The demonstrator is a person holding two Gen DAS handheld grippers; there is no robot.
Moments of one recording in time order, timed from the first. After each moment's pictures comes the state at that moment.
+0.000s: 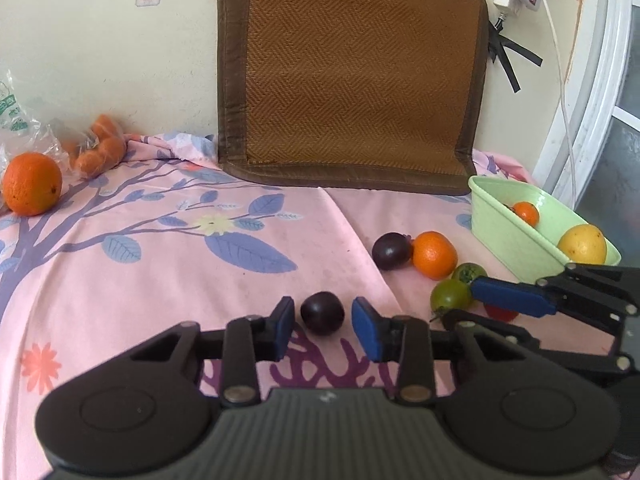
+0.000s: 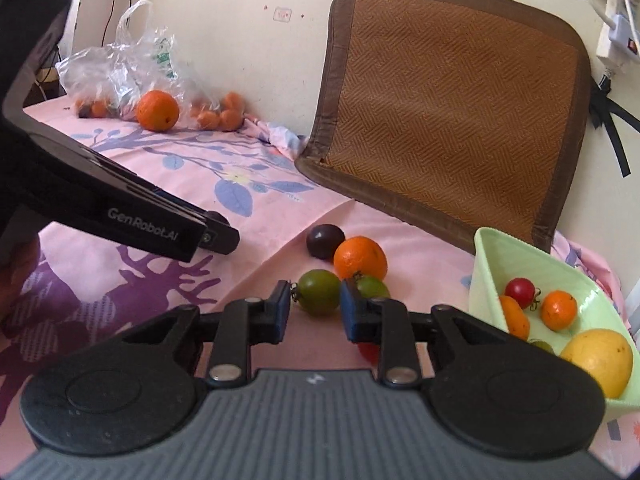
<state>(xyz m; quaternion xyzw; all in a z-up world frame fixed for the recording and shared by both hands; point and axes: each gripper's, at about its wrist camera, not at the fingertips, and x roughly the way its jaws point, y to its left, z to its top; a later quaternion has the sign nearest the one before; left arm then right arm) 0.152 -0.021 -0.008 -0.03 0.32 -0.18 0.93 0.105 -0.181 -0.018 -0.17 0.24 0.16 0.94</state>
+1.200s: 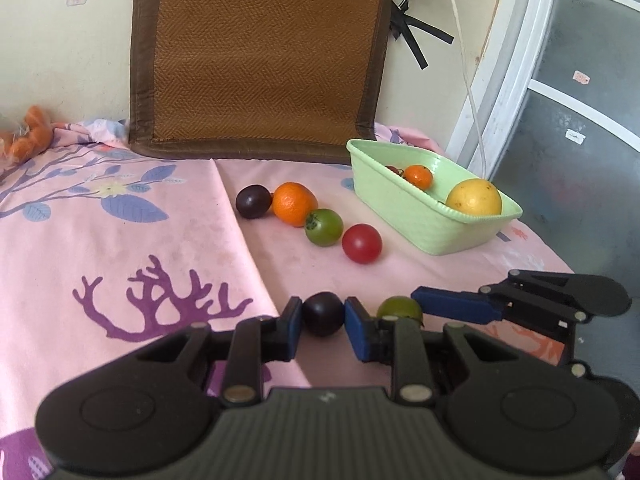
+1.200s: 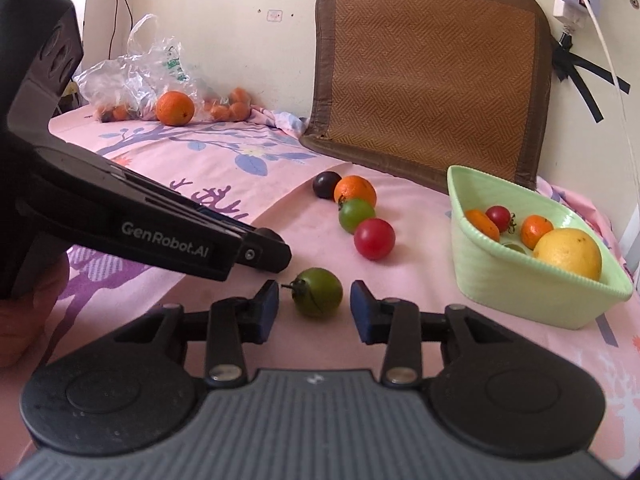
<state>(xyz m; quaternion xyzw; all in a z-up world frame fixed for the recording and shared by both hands) 0.095 -0.064 -0.010 -0.03 0.33 -0.27 0.90 0.041 -0.218 -0.020 -0.11 0.25 0.18 0.94</state>
